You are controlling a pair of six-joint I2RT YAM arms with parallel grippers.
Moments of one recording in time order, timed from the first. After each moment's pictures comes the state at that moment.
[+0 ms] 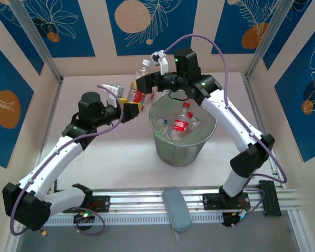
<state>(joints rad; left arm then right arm) -0.46 1.11 1.00 -0.13 0.47 -0.34 0.59 1.69 1.87 -0.56 -0.60 0.37</state>
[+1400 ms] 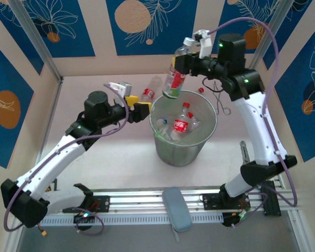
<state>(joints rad) -0.60 1.16 1.10 -0.16 0.33 -0.36 0.36 1.51 2.01 -0.81 -0.45 0.24</state>
